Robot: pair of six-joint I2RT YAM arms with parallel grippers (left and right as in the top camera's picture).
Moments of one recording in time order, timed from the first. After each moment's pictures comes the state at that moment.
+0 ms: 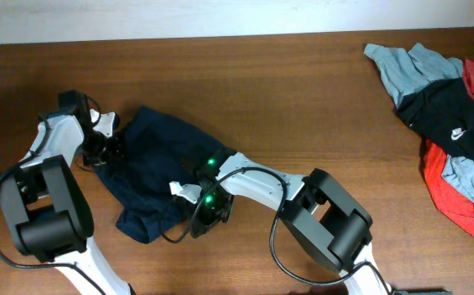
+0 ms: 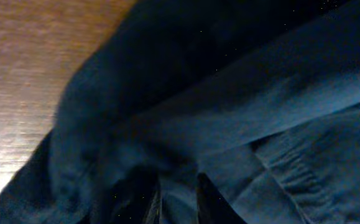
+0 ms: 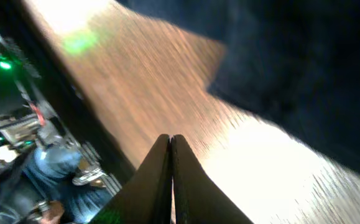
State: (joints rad) left arm 0.25 2.05 1.42 -0.88 0.22 0.13; right arm 0.85 2.16 1.50 -0.90 -0.68 0.00
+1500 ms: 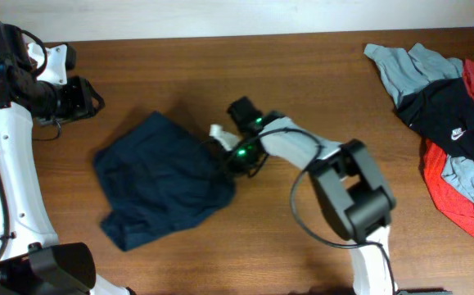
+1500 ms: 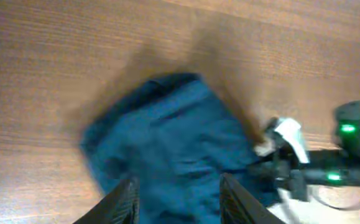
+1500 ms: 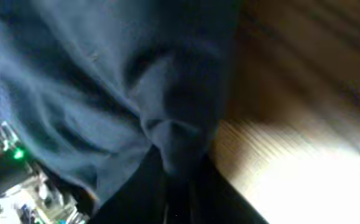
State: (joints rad) left arm 0.25 1.76 1.98 -1.39 0.35 0.06; right arm 0.50 2.17 1.50 -0.77 -0.62 0.11
